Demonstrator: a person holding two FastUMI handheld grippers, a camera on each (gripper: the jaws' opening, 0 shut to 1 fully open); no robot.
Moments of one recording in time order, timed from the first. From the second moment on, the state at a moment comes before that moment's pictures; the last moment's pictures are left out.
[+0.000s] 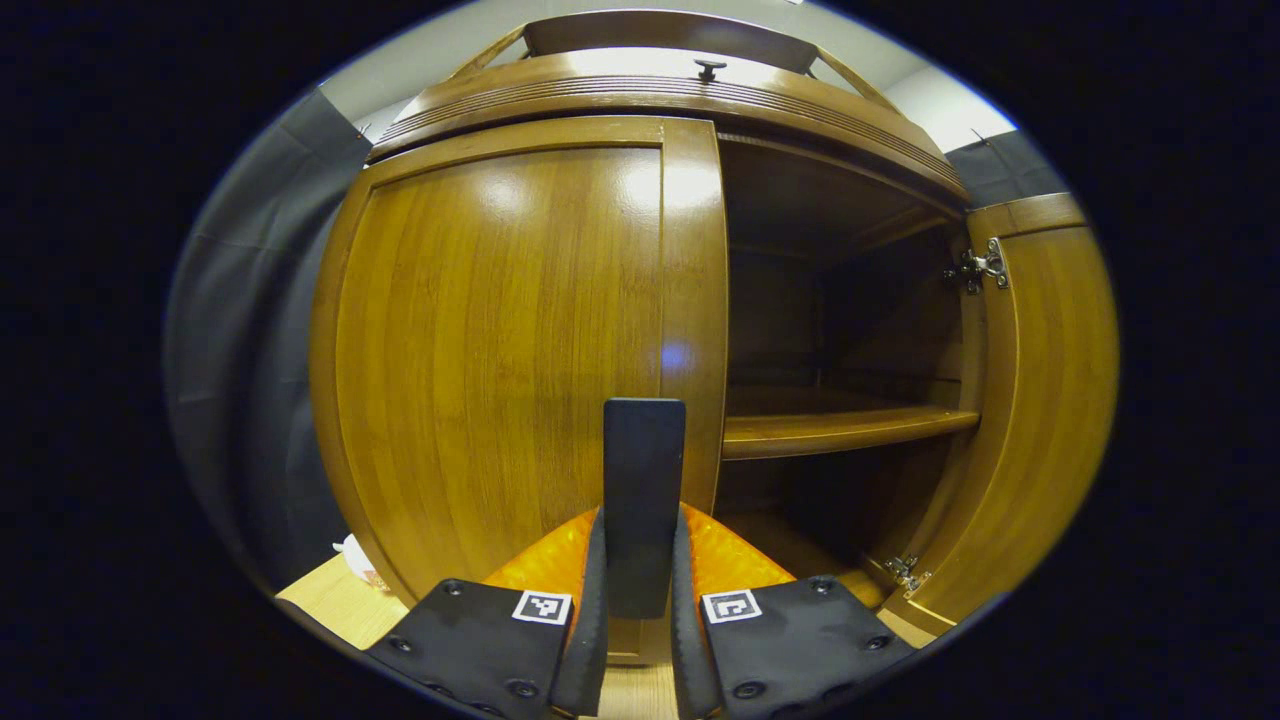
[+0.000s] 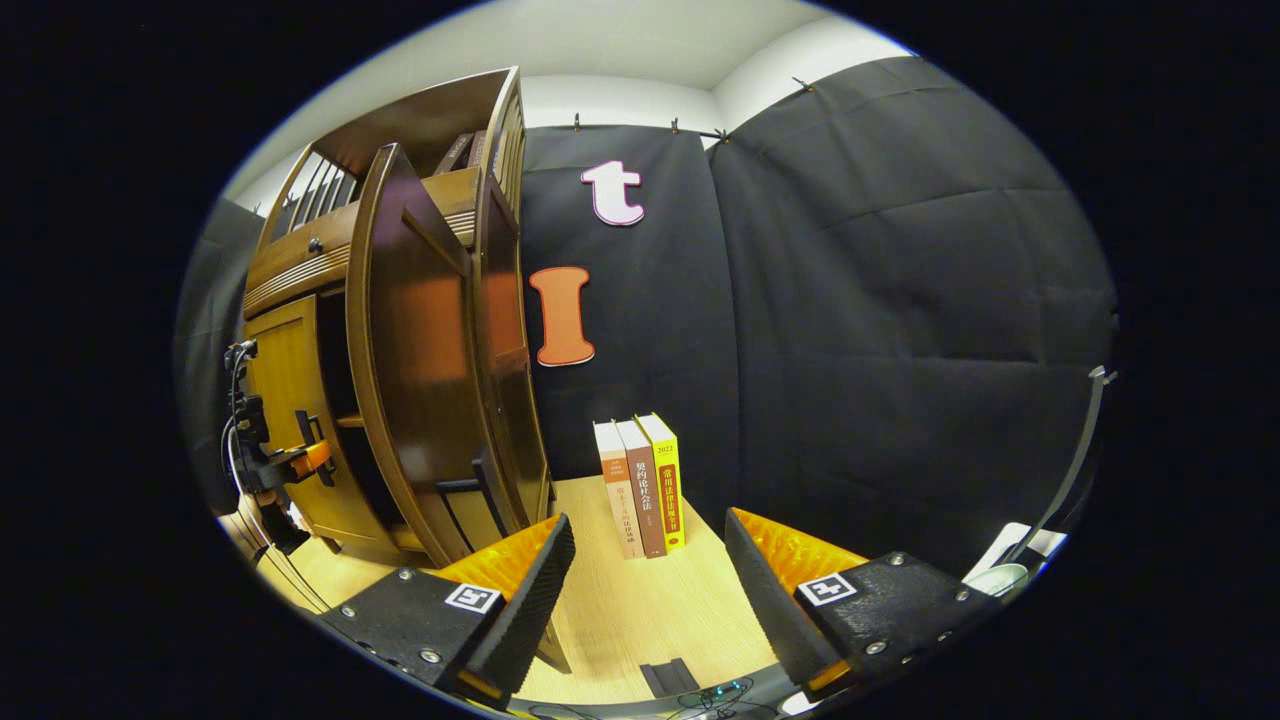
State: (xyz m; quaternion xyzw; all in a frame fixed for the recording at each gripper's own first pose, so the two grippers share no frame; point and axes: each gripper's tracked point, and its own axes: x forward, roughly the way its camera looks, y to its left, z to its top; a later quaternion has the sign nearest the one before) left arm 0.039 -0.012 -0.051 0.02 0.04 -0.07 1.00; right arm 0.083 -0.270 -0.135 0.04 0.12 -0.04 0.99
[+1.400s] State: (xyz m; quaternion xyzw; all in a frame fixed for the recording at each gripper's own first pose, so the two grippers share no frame) left arm -0.038 0.019 -0.047 0.02 0.06 -0.14 0.99; right arm 0.063 -0.146 -0.059 0.02 0.06 -0.02 1.00
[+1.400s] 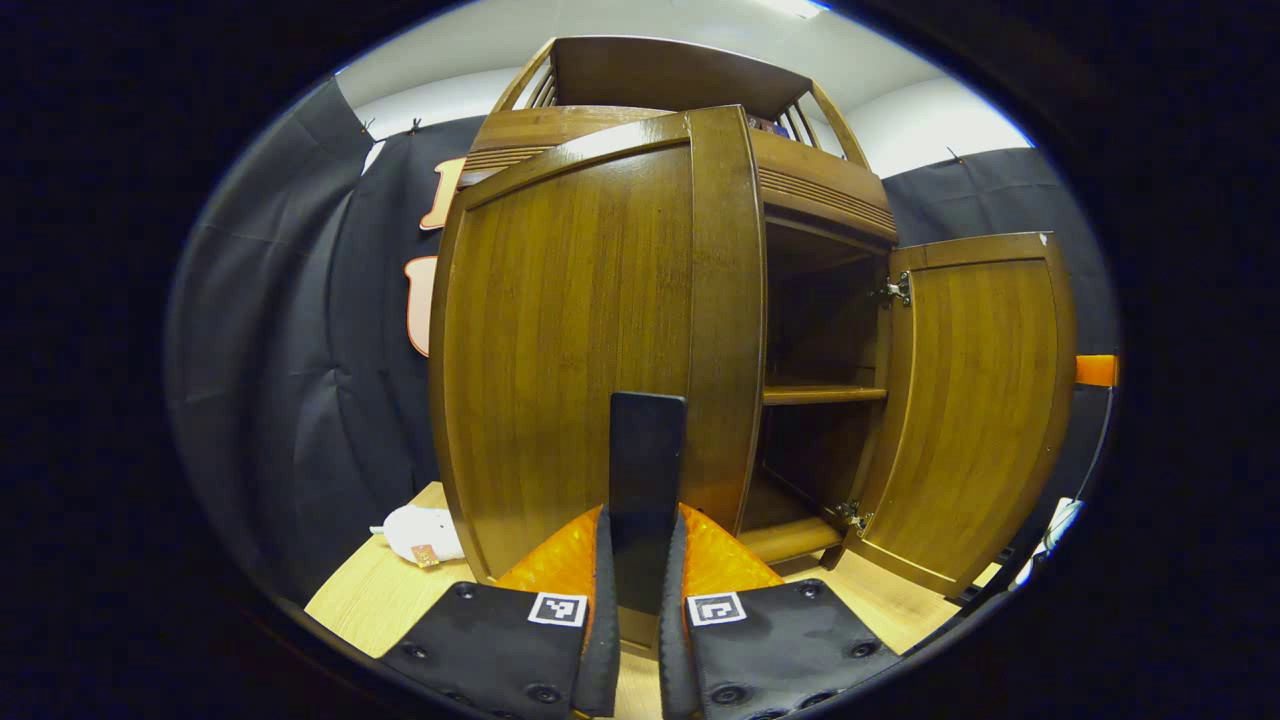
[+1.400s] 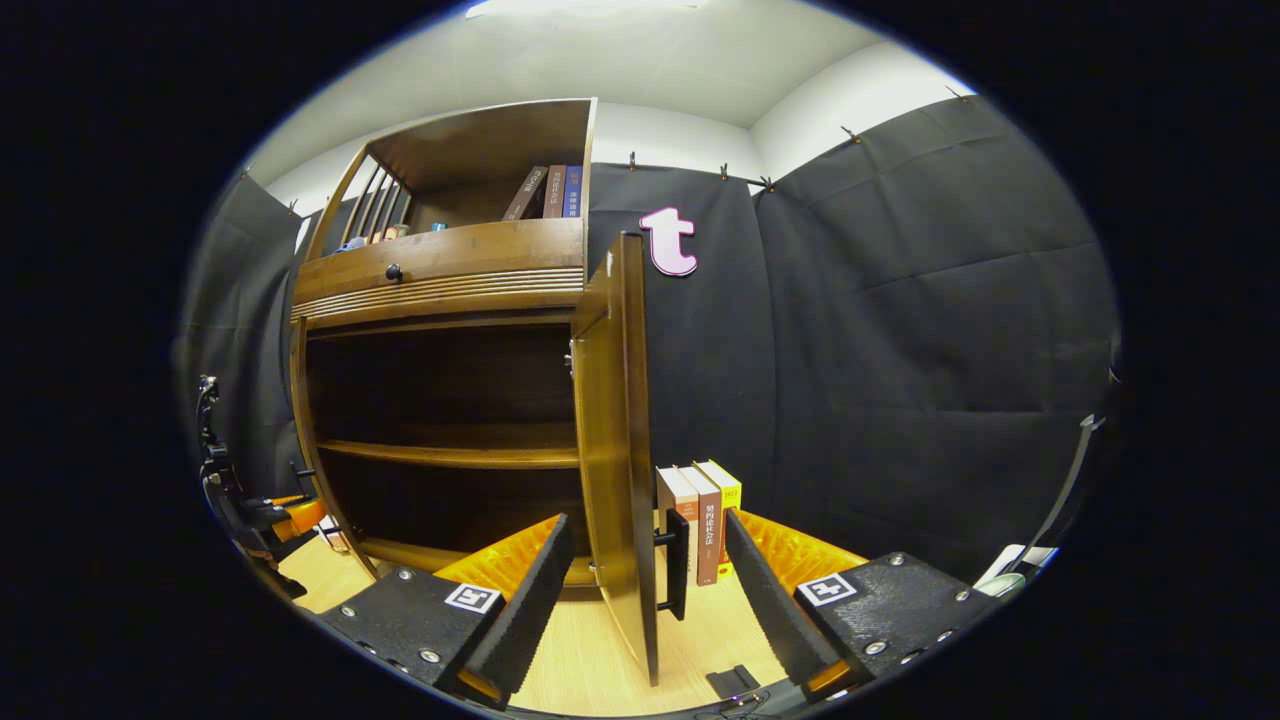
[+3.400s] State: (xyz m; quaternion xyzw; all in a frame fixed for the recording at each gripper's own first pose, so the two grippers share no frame) left arm -0.095 0.217 -0.034 0.00 0.07 -0.09 0.99; right arm 0.018 0.009 -0.062 0.02 0.06 0.03 1.00
